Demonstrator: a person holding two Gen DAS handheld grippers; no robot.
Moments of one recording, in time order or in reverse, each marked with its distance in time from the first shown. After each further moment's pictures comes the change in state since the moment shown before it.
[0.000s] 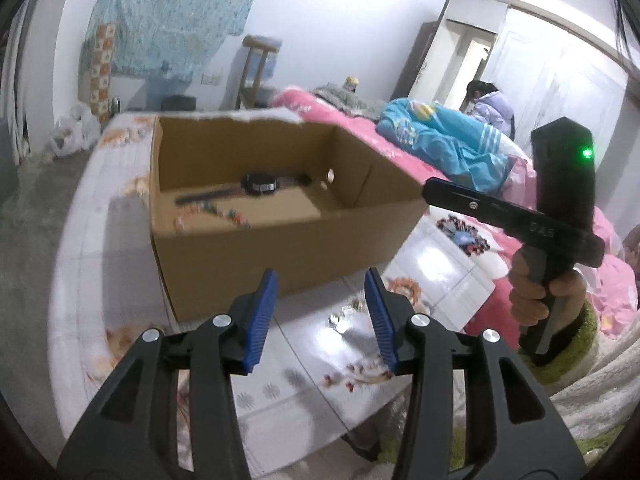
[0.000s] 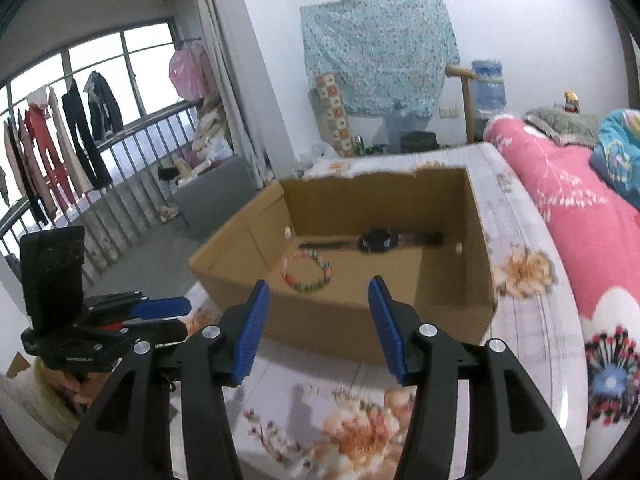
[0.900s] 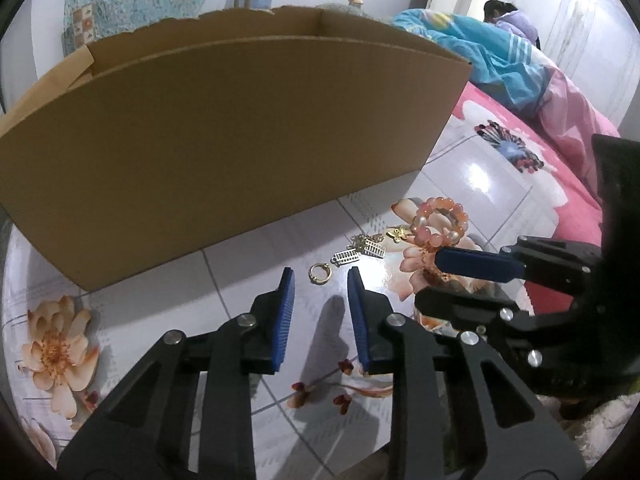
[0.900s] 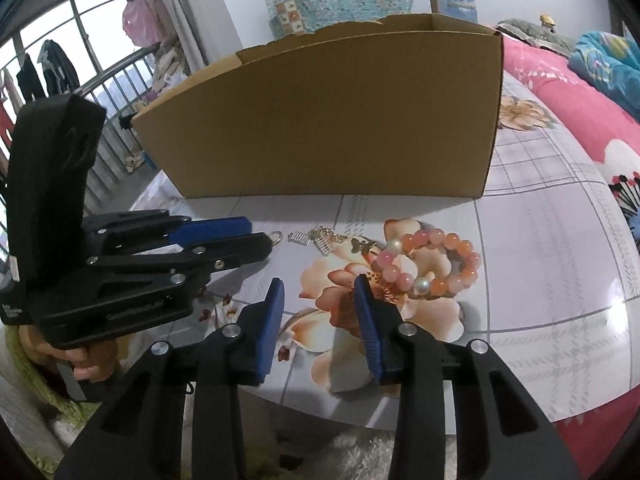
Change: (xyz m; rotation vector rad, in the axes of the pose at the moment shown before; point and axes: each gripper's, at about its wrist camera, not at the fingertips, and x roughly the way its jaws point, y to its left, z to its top) left arm 0.117 -0.039 -0.034 0.100 0.244 0.114; right arm 0.039 -0.002 -0.106 0.075 0.249 -0.109
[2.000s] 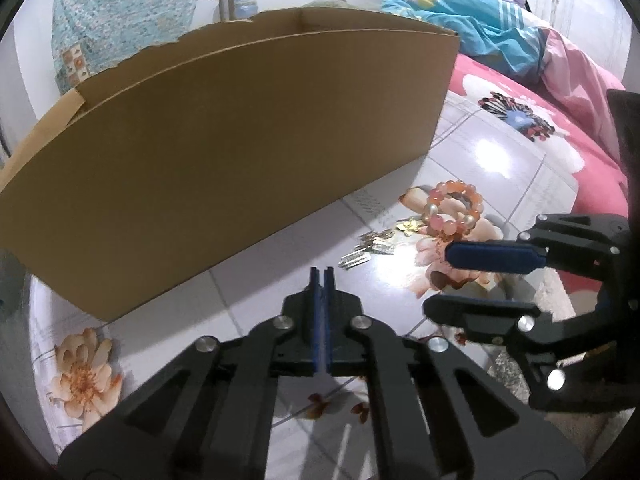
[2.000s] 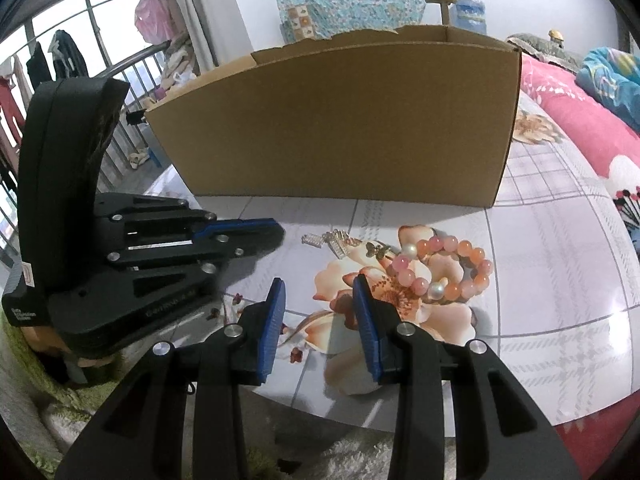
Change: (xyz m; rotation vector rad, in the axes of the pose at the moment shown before) left arm 0.006 -0.013 0.002 0.124 0.001 0.105; right arm -0.004 0.010 -0.006 -0.044 -0.031 0.006
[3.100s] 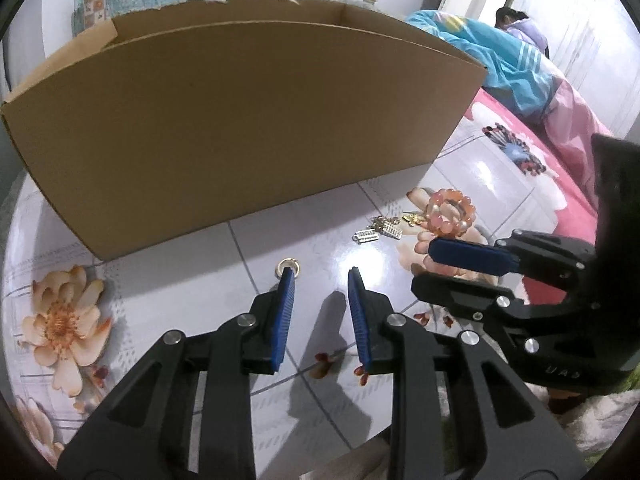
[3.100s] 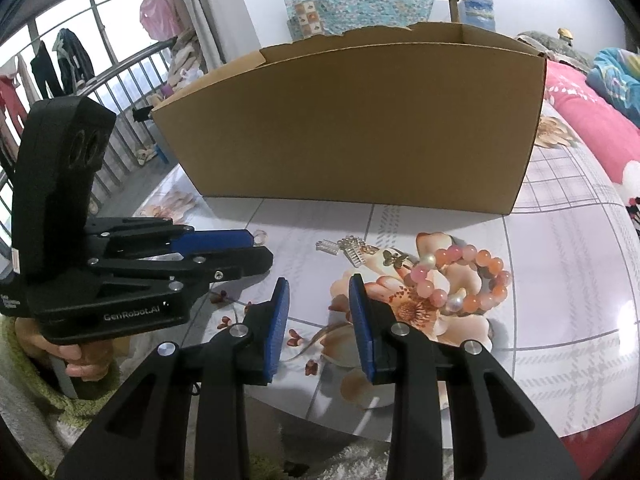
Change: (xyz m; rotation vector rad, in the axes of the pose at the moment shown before) left arm -0.009 0.029 -0.016 -0.197 0.021 -0.128; right arm 0.006 0.003 0.009 0.000 0.022 0.027
